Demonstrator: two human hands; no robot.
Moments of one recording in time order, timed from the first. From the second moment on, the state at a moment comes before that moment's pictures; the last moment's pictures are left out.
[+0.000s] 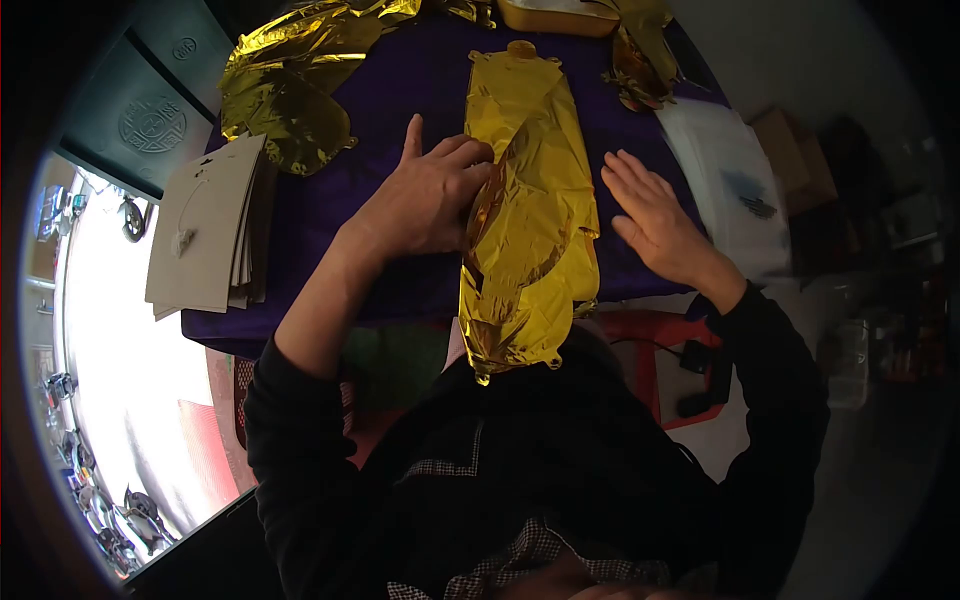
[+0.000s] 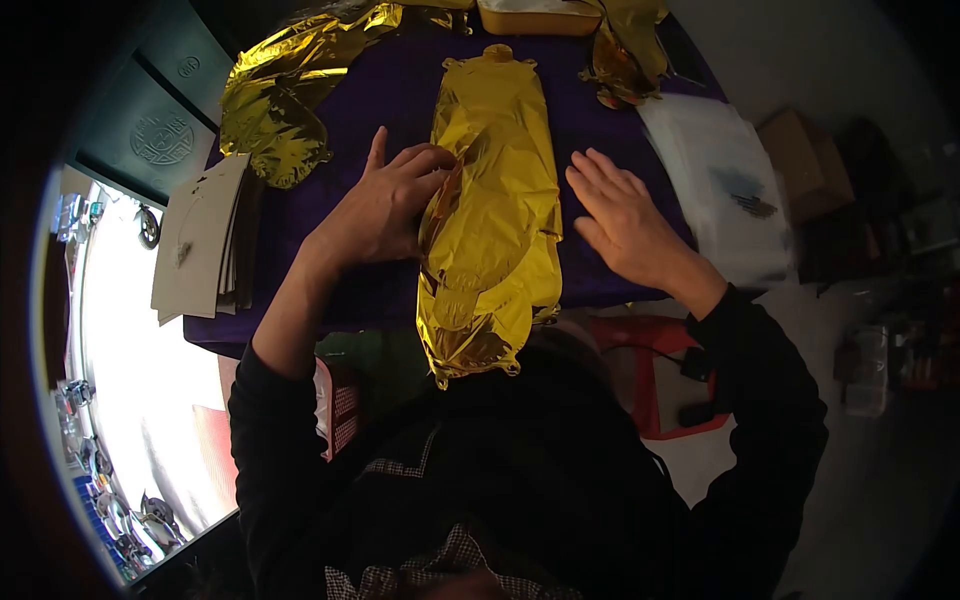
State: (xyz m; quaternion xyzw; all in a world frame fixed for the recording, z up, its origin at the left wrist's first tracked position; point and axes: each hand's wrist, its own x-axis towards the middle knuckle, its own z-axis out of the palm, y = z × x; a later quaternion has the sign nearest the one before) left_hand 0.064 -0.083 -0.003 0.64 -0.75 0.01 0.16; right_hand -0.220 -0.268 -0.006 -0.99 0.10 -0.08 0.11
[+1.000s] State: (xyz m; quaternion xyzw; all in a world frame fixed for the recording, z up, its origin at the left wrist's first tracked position) left_hand 0.063 -0.084 -0.005 0.64 -0.75 0.02 0.18; right_hand -0.222 -0.257 -0.011 -0.99 0.02 -0.04 0.13
